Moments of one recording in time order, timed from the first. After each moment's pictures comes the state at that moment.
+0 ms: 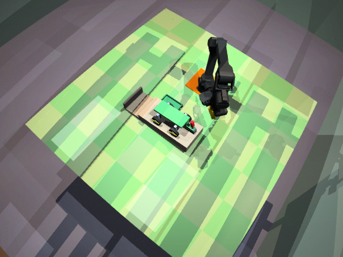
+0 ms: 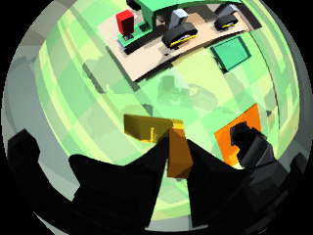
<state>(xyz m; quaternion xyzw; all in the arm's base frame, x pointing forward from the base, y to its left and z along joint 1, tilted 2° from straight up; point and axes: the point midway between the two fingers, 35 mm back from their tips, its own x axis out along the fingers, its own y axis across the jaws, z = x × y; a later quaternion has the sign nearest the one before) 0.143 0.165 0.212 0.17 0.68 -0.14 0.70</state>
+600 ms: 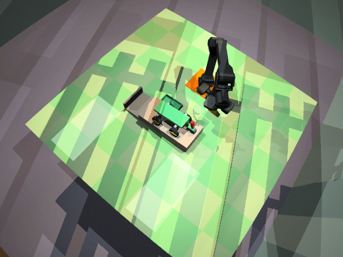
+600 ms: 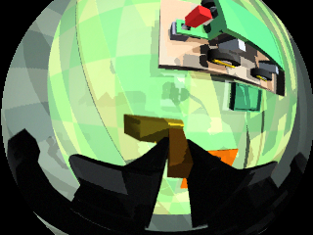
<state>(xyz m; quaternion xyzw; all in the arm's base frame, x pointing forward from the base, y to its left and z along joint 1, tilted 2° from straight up) 0.143 0.166 0.212 -0.04 0.69 0.07 0.72</state>
